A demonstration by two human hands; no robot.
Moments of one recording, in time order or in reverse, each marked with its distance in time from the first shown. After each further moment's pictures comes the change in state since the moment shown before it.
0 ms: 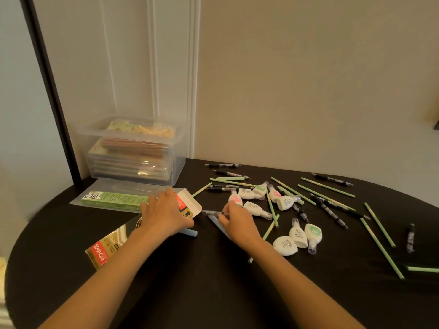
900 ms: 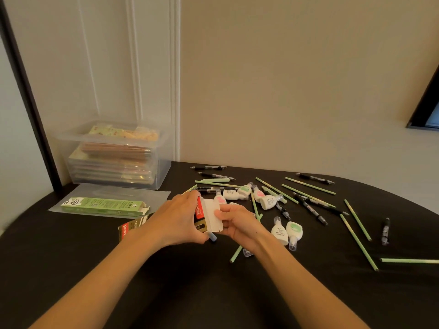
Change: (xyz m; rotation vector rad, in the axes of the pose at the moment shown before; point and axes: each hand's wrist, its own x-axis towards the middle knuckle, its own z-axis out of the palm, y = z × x) left_hand -0.036 0.046 -0.020 -0.025 -0.095 0.497; right_hand -0.027 0.013 -0.047 1.213 -0.362 0.260
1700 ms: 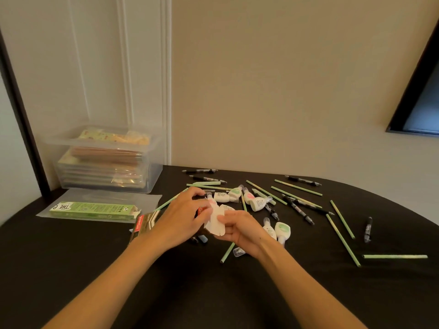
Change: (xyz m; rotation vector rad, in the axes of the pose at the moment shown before) left_hand 0.005 0.015 0.010 -0.227 0.220 0.182; right_hand -0.016 0.001 -0.022 0.020 0.034 0.006
